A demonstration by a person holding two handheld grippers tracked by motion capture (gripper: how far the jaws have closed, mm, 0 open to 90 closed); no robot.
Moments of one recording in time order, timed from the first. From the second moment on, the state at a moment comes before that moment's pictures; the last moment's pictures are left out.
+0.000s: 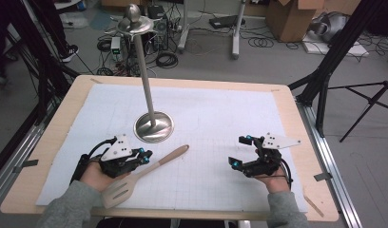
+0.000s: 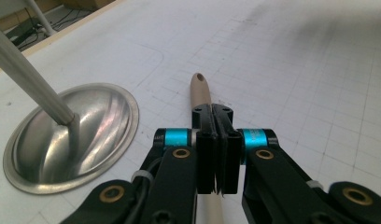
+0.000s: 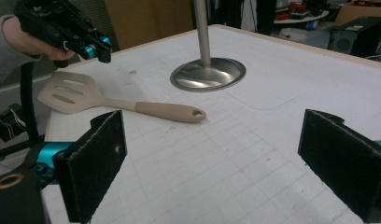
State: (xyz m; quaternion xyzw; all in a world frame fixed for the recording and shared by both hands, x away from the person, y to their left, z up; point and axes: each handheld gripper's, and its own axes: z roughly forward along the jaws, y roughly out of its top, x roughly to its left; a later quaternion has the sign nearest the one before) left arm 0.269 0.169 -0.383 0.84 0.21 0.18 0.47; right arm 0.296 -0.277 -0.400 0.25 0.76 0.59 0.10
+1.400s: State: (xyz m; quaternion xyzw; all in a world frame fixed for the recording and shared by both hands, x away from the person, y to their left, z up) left arm 0.258 0.167 -0.396 0.88 0.20 0.15 0.41; right arm 0.296 -0.274 -0.401 0.24 0.76 0.59 0.09
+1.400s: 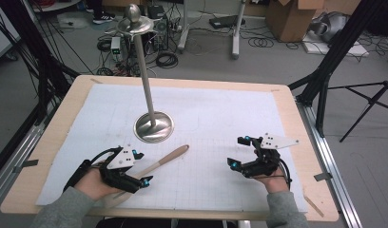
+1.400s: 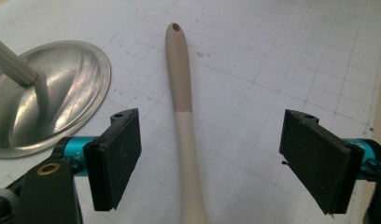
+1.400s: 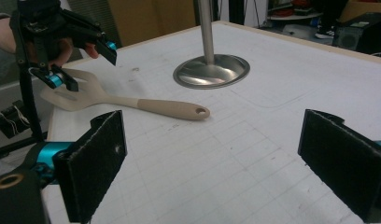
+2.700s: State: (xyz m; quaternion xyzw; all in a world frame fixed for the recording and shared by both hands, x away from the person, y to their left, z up) left arm 0.265 0.163 -0.404 0.90 0.24 0.14 0.33; right arm 0.299 -0.274 -0.402 0.25 0.77 0.59 0.09
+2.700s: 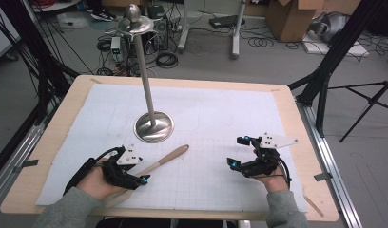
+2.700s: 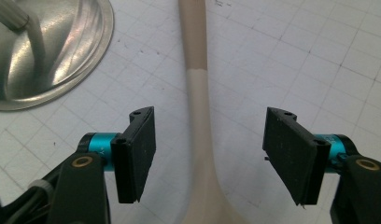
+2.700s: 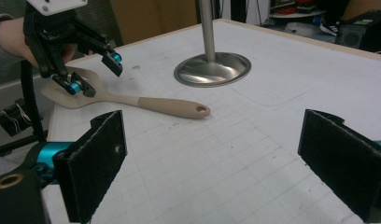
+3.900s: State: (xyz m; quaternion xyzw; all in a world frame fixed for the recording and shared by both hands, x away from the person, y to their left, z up) left arm 0.280 0.164 -0.409 0.93 0.22 0.09 0.29; right arm 0.297 -0.274 -0.402 0.24 0.77 0.58 0.09
